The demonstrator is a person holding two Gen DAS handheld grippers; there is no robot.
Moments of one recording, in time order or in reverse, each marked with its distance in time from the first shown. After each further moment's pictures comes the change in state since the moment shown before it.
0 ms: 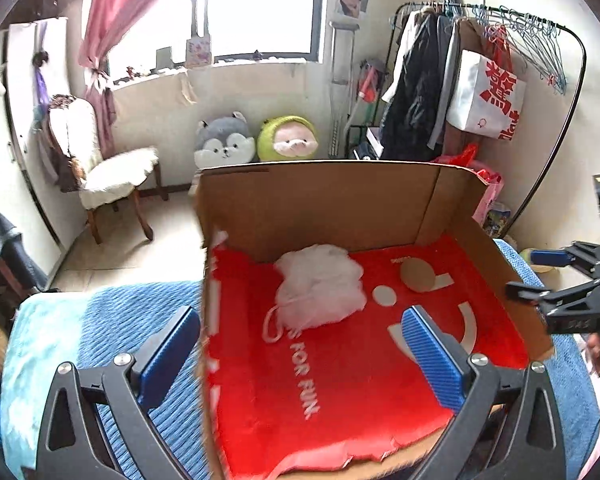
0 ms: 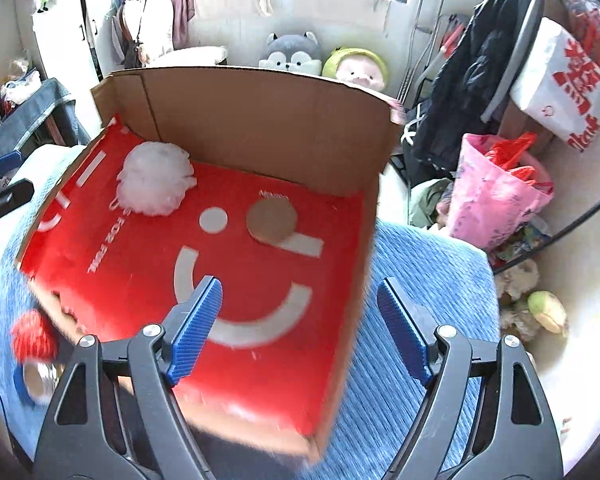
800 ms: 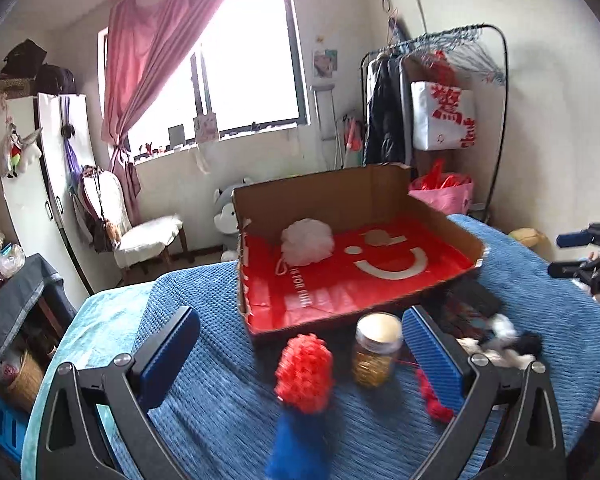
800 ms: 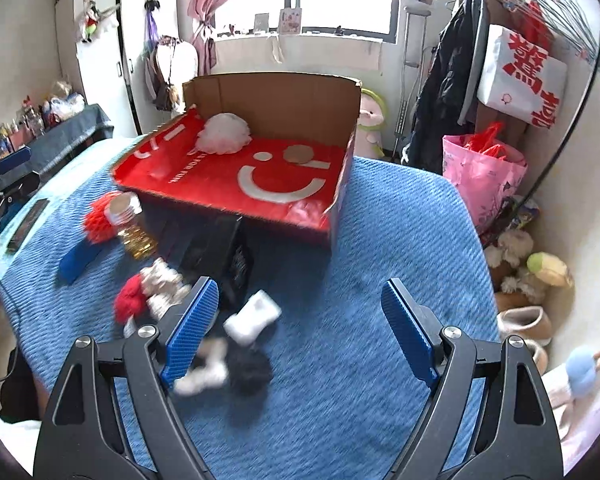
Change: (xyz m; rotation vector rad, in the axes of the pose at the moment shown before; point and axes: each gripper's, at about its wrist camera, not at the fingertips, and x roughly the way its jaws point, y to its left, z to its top) left arm -0.173 -0.034 -0.161 0.145 -0.269 0.078; right arm -0.127 0.011 -0.197 0.041 -0.218 0.071
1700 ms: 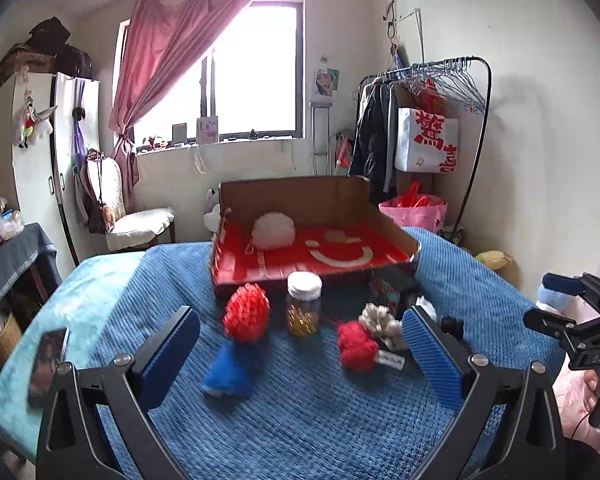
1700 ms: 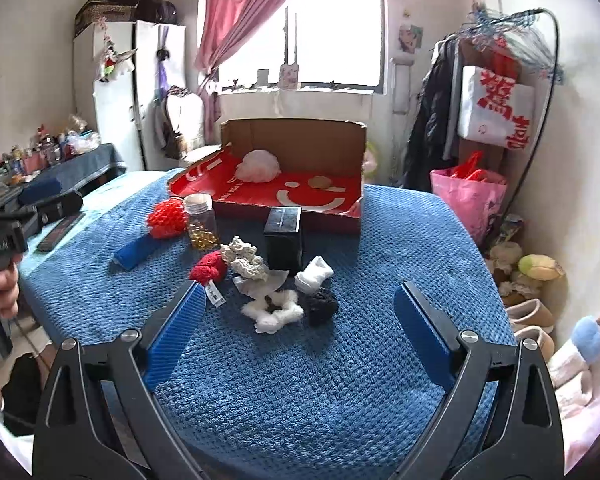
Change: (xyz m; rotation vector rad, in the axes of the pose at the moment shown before) left arm -0.094 -0.047 -0.048 -0.112 -0.051 -0.047; right arm -0.086 0.070 -0.088 0.027 -0.234 -0.051
